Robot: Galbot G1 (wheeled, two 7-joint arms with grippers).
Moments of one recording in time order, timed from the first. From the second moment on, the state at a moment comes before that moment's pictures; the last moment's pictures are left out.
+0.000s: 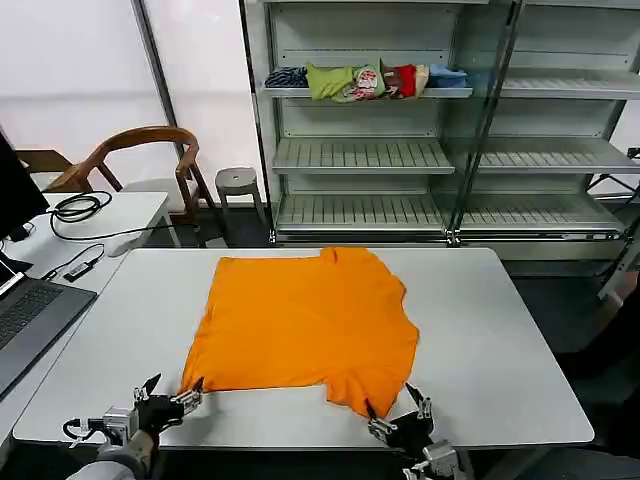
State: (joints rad) left arm 1.52 -1.17 -0.64 -2.02 -0.36 0.55 -0.07; right arm -1.53 1.12 0.18 2.10 0.19 -0.39 0.21
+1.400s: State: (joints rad) left arm 1.51 -1.19 -0.62 -2.00 -0.36 0.57 -0.05; right arm -1.55 1.13 0.17 2.10 0.24 -0.40 0.23
